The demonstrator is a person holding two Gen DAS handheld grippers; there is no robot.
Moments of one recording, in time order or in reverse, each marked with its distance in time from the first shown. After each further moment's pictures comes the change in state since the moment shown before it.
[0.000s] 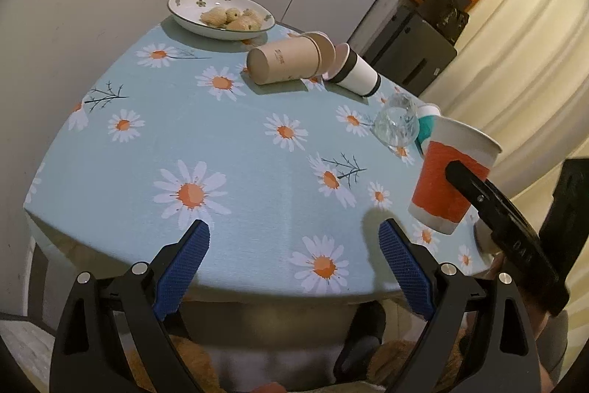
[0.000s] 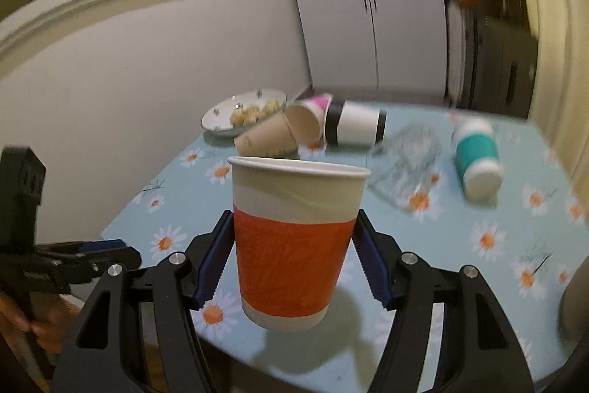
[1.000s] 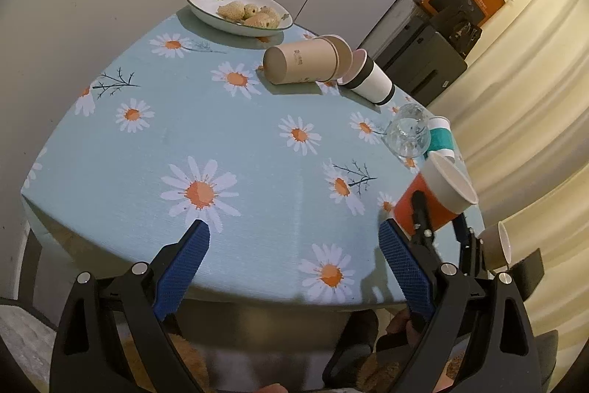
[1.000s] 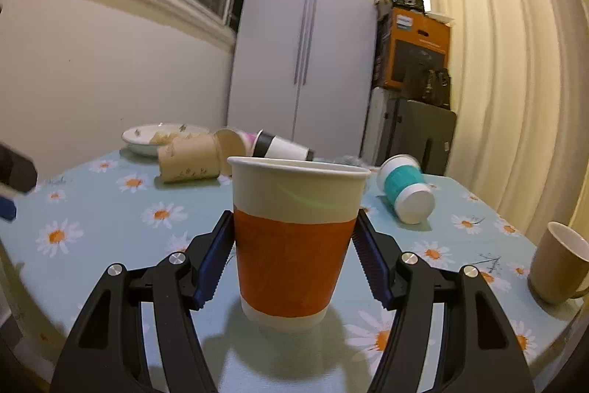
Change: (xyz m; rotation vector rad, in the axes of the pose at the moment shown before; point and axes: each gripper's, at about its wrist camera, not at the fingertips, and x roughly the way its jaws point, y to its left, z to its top) left arm 0.007 0.010 0.002 -0.067 0.003 0.008; right arm 0.054 0.017 -0.083 -0.123 -0.259 -0.405
